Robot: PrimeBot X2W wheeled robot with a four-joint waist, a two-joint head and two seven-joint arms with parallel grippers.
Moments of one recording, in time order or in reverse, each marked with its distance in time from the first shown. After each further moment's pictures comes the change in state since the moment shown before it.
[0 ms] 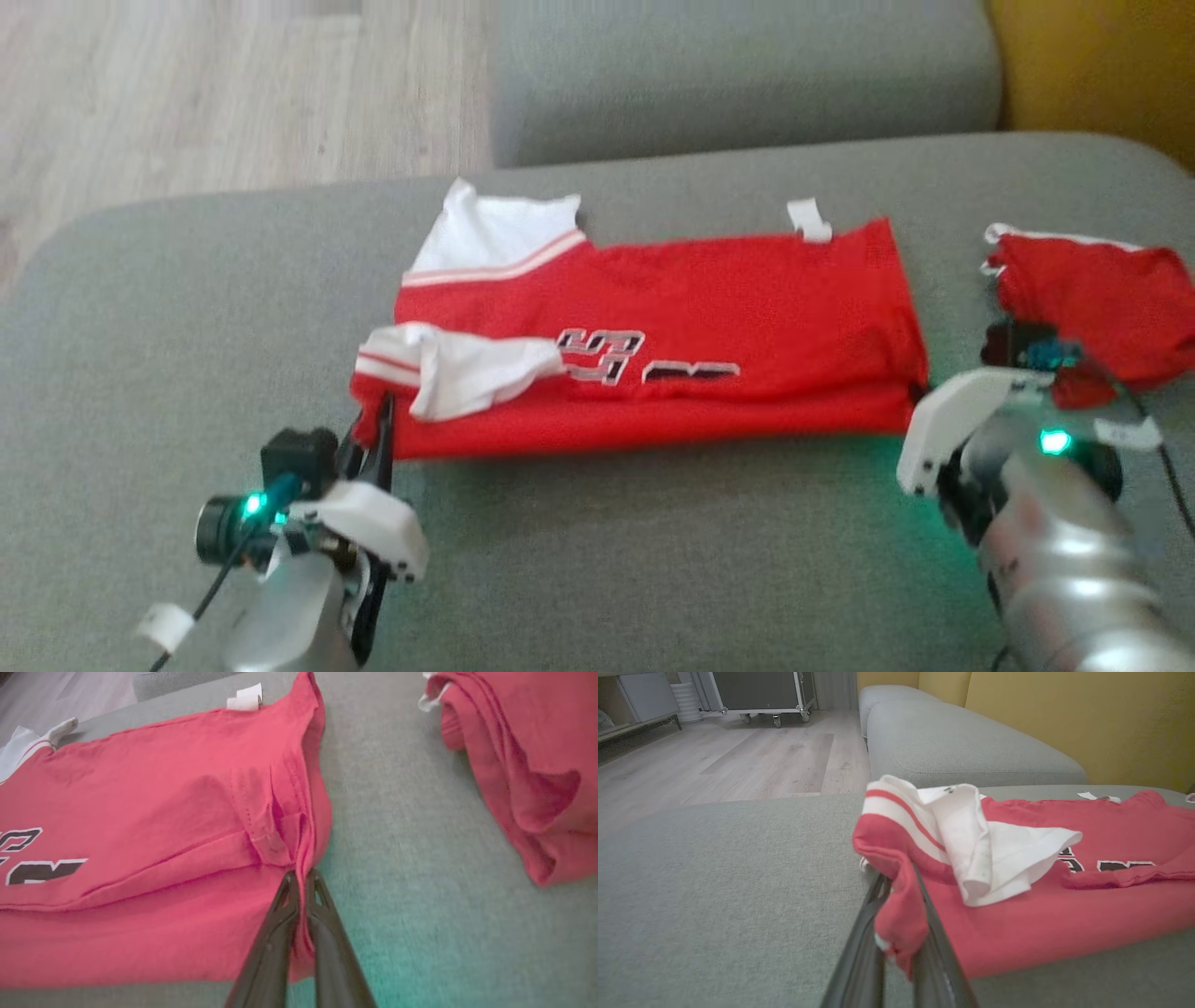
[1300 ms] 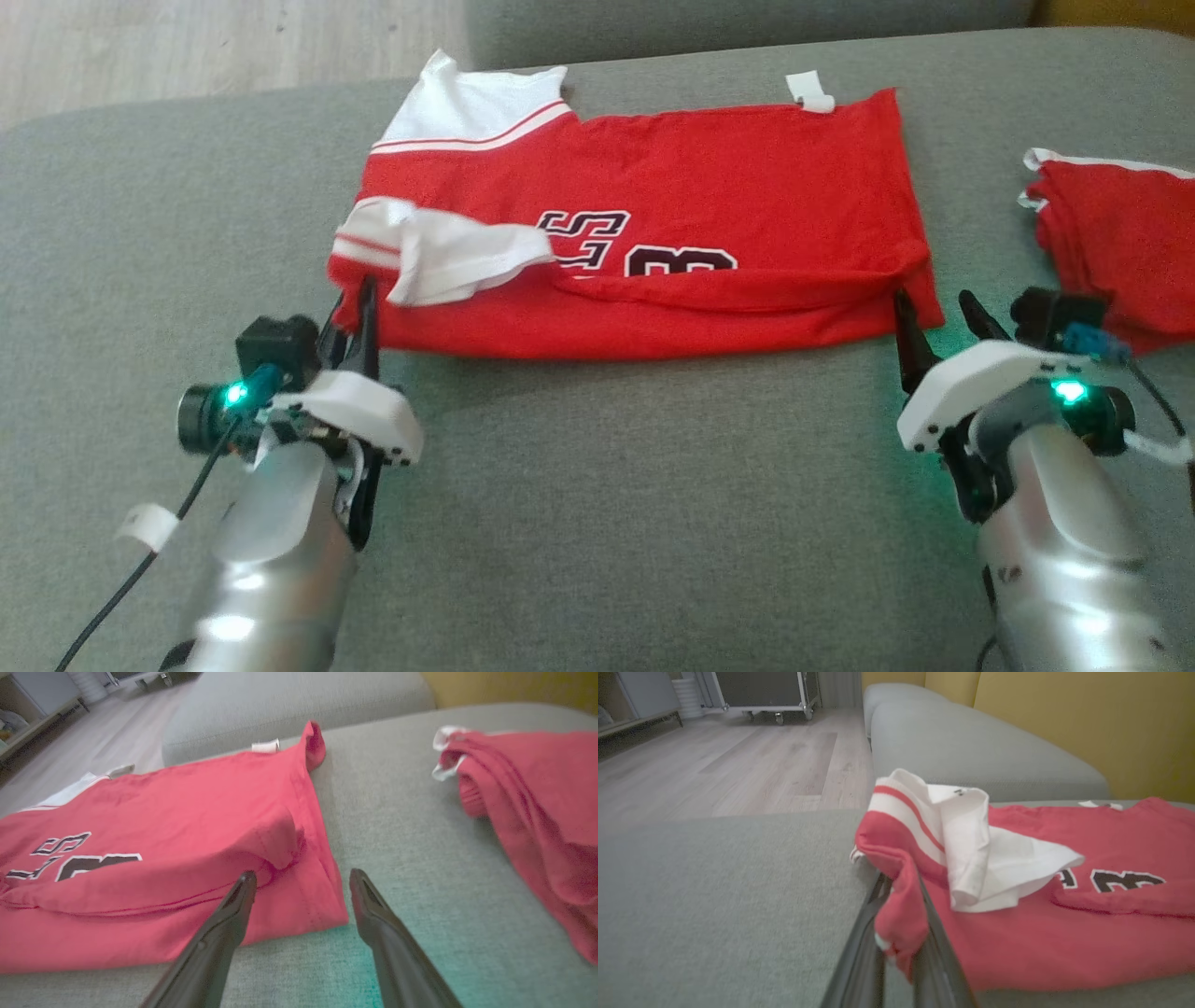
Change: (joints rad) left arm -0.180 -0.010 0.044 0.051 0.012 0.024 0.003; right arm 0.179 0.032 0.067 -0.470 0.099 0.000 -0.131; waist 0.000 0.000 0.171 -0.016
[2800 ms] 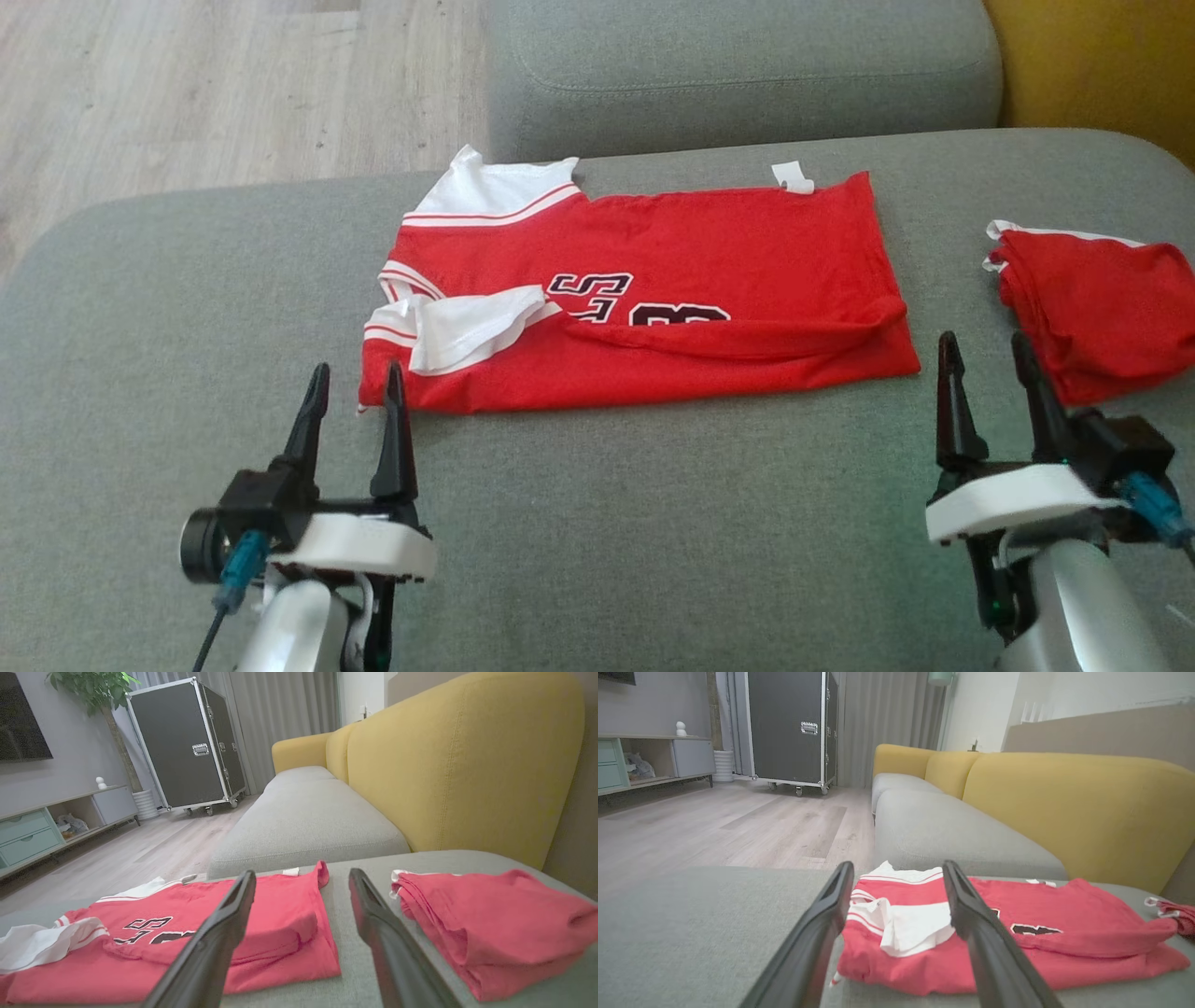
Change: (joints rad) left arm 0.433 0.005 0.009 -0.607 -0.041 0.056 -0.013; right arm 0.291 -0.004 0.025 -0.332 0.029 0.000 -0.244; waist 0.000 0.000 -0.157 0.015
